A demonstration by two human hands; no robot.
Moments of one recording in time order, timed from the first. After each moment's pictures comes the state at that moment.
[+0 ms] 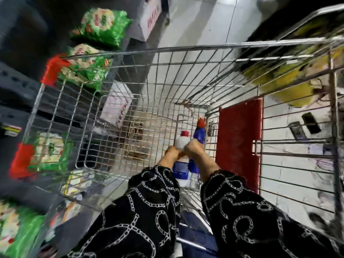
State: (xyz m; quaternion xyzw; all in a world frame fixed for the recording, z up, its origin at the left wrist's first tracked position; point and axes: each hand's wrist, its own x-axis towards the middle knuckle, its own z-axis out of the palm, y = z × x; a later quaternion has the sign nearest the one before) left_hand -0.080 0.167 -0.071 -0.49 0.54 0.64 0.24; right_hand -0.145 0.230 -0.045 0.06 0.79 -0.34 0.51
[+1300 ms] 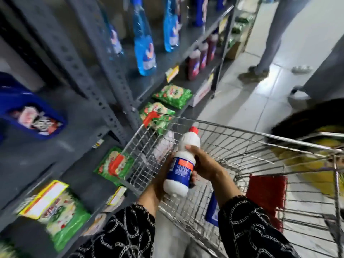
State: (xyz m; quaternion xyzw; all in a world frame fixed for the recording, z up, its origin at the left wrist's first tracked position) left_hand 0.049 0.075 0.115 -0.30 0.26 0.92 -0.06; right_hand -0.101 0.132 0.164 -0.13 0.49 -0.54 0.67
